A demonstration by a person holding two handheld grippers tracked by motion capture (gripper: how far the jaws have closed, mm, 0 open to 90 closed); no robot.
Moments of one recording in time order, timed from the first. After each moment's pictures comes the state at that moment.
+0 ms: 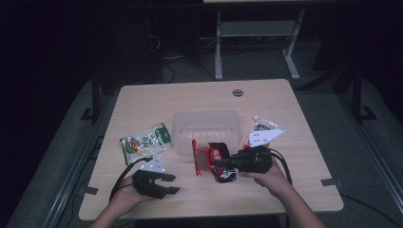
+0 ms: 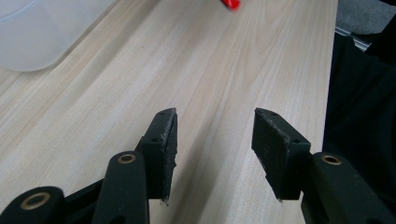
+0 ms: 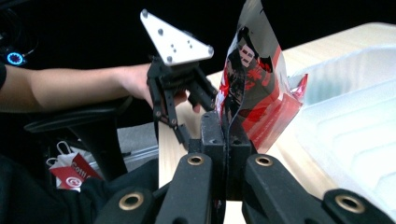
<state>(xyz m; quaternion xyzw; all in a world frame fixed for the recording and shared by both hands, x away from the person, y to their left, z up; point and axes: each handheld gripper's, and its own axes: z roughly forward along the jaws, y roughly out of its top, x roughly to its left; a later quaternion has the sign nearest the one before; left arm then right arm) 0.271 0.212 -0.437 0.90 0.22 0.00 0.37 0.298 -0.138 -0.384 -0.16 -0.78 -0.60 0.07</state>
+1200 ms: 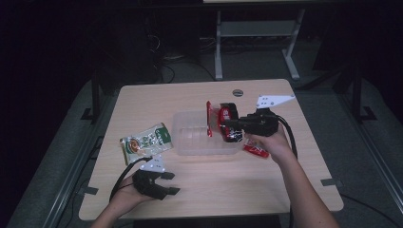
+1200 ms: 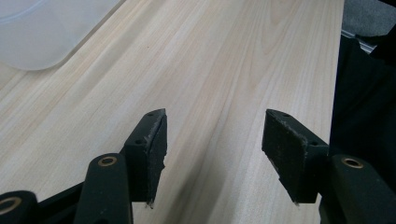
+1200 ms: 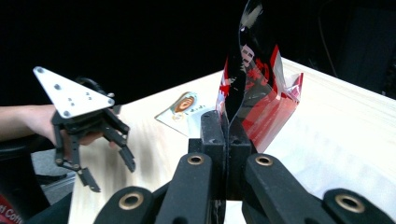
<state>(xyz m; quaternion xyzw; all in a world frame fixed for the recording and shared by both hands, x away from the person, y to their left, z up) 0.273 0.213 -0.438 0.90 0.22 0.01 0.37 0.370 -0.161 -0.342 -0.22 -0.78 -0.59 -0.03</state>
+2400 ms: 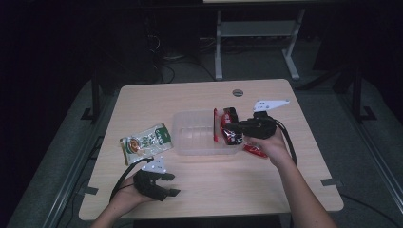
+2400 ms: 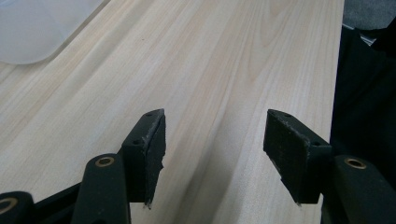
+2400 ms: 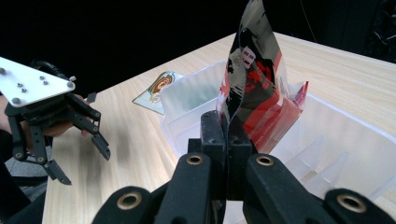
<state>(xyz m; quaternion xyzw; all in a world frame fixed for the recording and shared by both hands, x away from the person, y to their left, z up) 0.271 0.210 -0.442 0.91 0.22 0.00 0.36 0.379 -0.161 -0.370 -0.27 -0.79 -0.56 -0.03</state>
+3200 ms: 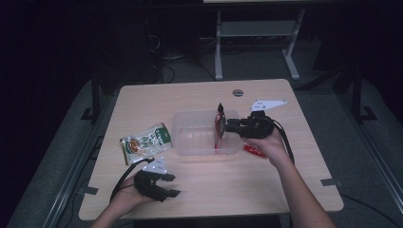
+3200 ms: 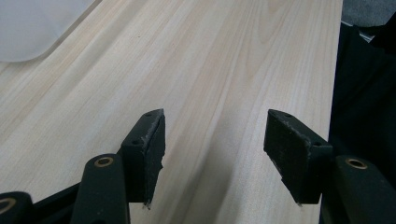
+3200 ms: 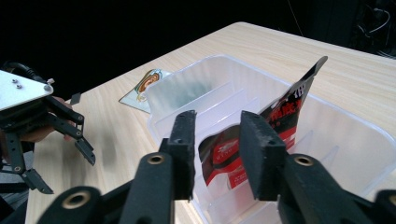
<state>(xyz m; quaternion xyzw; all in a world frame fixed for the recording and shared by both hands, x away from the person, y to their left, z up) 0.271 0.210 -0.442 0.91 0.21 -0.01 0.36 0.382 -0.157 -0.373 -0.29 -0.79 -0.54 -0.04</state>
